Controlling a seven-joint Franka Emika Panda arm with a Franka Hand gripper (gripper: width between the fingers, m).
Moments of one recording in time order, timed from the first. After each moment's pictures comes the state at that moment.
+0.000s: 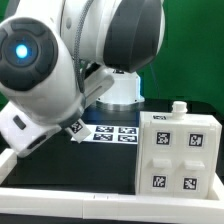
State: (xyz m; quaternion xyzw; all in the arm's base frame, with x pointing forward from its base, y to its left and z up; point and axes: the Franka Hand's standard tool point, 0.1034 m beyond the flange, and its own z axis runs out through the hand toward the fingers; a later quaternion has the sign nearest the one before) arm 0.512 -0.099 0.089 -0.79 -0.29 0.49 0.21
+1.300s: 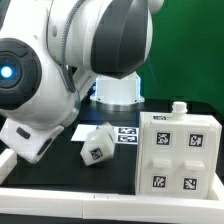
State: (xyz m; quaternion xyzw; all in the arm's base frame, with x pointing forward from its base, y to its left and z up) arm 0.509 -0.112 0.095 -0.75 -0.40 0.44 0.30
